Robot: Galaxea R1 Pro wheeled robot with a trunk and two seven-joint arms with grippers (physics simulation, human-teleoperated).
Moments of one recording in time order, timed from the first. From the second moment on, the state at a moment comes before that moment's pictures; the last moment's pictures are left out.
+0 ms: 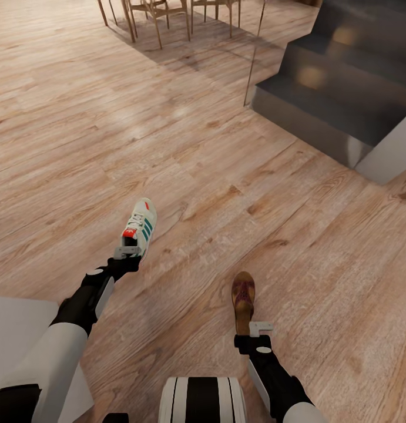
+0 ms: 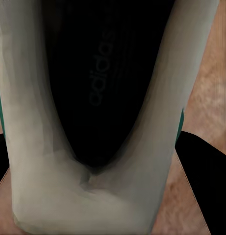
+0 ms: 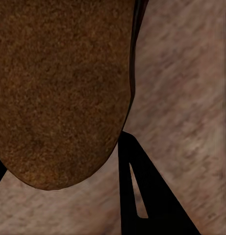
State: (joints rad) left arm -0.83 0.07 0.08 -0.77 0.00 0.29 -0.16; right arm -0.51 0.17 -0.03 -0.60 0.13 0.21 -0.20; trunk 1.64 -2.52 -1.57
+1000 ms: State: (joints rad) left arm -0.79 0.08 0.08 -0.75 -0.01 0.28 -0.15; right arm -0.51 0.14 -0.03 -0.61 0.13 0.20 -0.20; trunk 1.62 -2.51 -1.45
